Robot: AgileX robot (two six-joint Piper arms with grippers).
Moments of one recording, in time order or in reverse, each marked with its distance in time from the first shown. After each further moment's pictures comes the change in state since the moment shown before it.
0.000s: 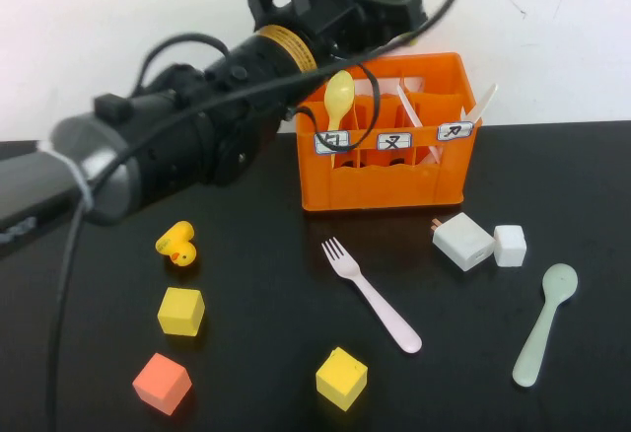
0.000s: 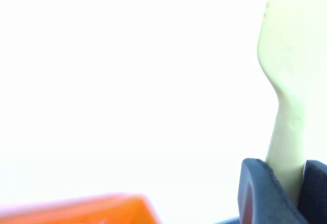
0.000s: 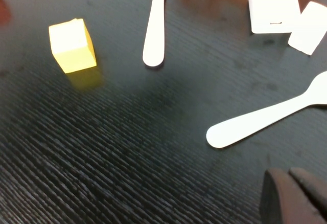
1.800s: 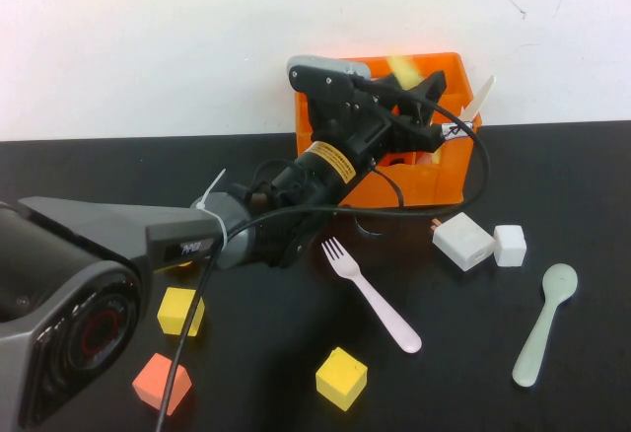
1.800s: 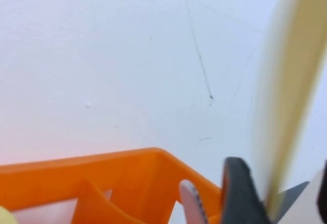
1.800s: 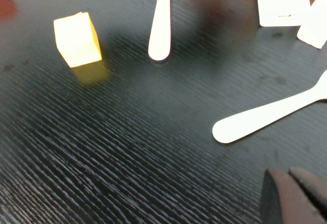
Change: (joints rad) right arm 0.000 0.017 0.000 0.004 0.009 -0.008; left arm 0.000 0.437 -0.059 -0.032 -0.524 0.188
